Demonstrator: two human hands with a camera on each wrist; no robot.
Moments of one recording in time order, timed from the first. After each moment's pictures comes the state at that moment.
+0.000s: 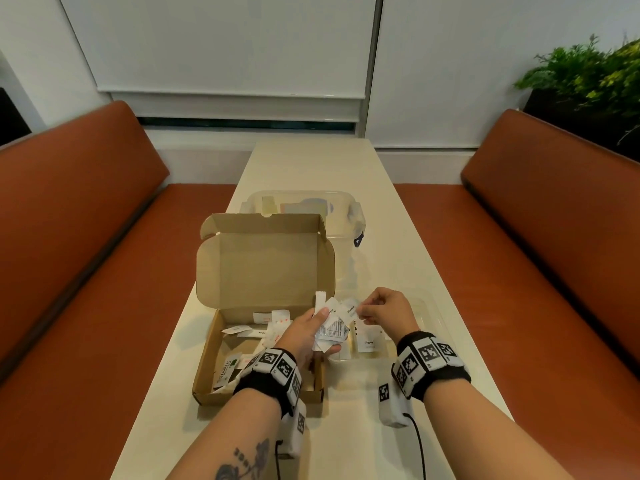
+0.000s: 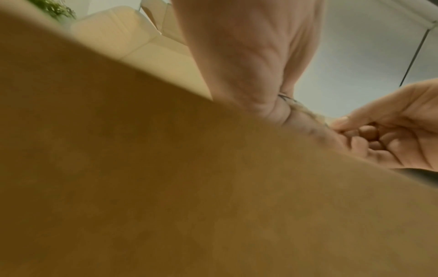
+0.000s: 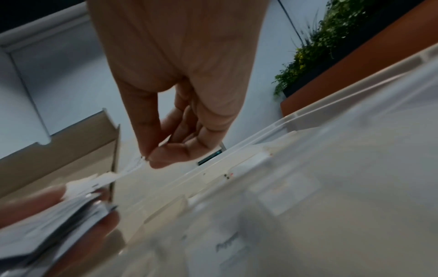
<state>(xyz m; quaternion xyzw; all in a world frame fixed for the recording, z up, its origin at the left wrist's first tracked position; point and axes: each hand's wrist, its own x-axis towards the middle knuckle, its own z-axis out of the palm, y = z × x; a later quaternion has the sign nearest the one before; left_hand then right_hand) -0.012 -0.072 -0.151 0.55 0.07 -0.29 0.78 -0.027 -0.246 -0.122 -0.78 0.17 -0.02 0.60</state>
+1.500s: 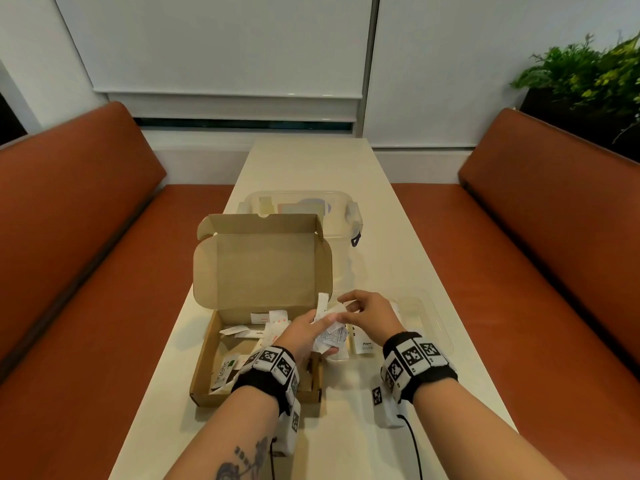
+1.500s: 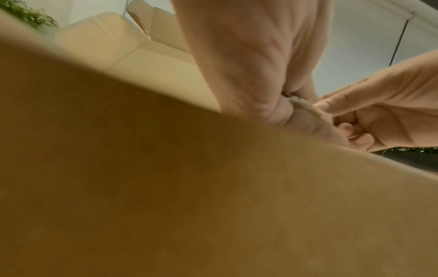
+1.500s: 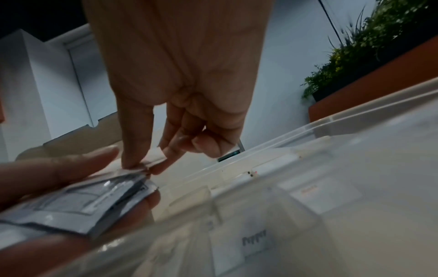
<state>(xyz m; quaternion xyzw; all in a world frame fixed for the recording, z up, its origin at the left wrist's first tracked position) -0.012 -0.072 -0.150 0.60 0.02 -0.30 0.74 -0.027 -0.230 -0.123 -0.87 0.07 0.01 0.48</state>
